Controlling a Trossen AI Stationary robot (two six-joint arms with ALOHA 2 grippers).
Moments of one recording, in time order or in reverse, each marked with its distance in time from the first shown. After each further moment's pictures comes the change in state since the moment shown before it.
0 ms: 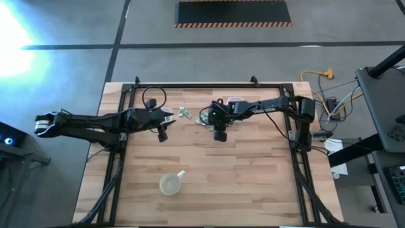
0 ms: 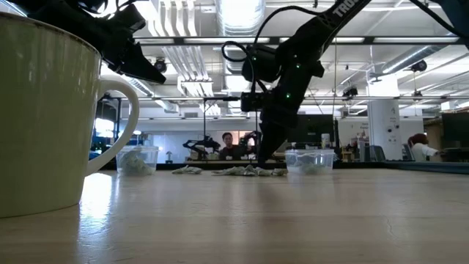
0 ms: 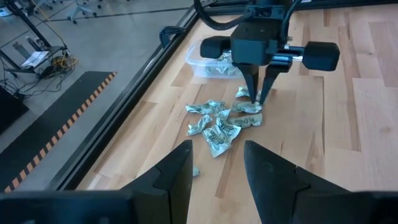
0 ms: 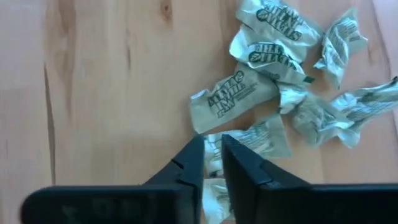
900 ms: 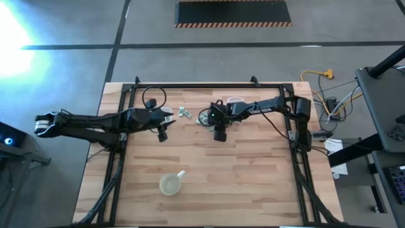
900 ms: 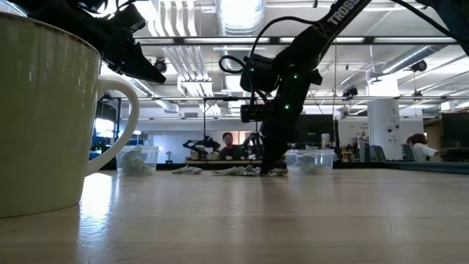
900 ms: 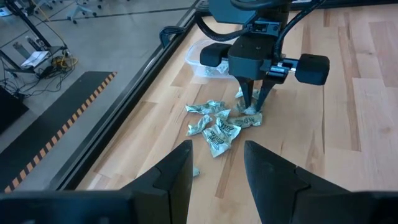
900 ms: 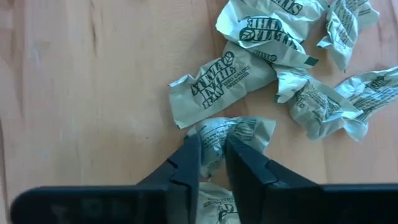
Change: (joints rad) left arm 0.000 0.000 0.000 -0.001 0.000 0.000; right arm -0.007 0.055 0.002 0.007 0.053 -0.003
